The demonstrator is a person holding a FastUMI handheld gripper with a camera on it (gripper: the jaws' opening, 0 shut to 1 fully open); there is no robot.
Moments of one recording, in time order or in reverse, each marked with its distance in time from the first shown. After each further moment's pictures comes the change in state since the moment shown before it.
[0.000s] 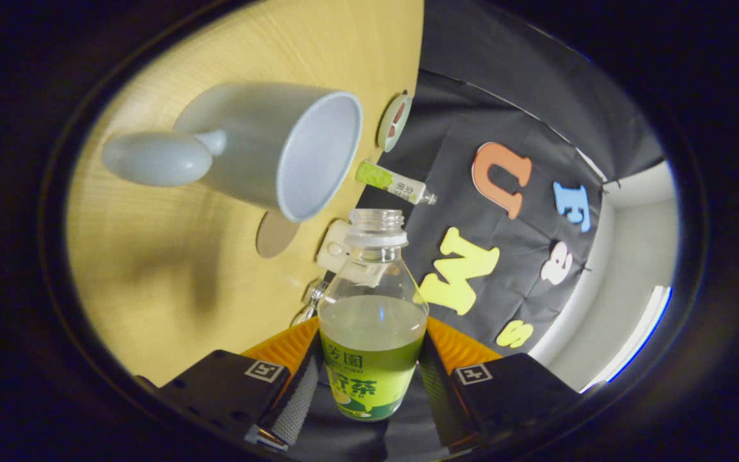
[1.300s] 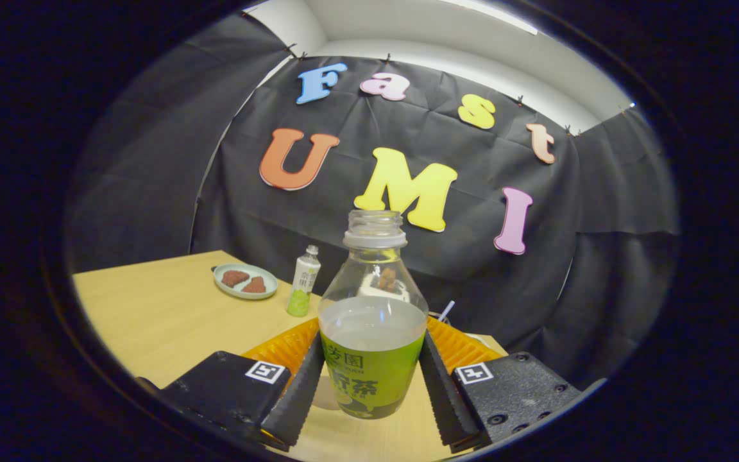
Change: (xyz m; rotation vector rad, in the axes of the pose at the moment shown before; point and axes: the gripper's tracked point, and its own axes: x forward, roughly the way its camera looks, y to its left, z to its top) arm 0.036 -0.086 0.021 1.621 -0.105 0.271
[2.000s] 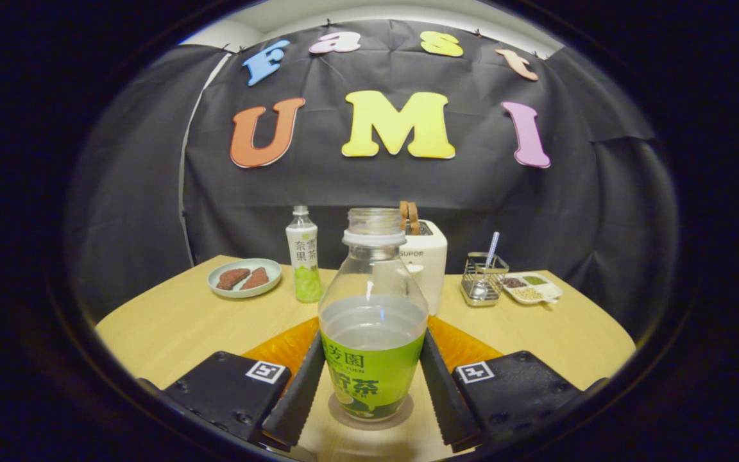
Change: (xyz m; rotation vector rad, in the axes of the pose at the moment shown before) arm 0.117 0.020 -0.092 0.245 0.203 0.097
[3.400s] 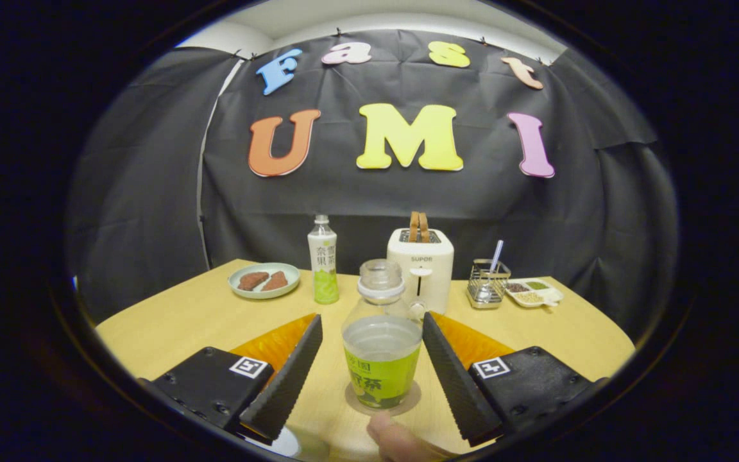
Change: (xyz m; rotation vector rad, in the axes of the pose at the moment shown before) arm -0.059 0.011 0.012 -0.044 -0.088 0.047
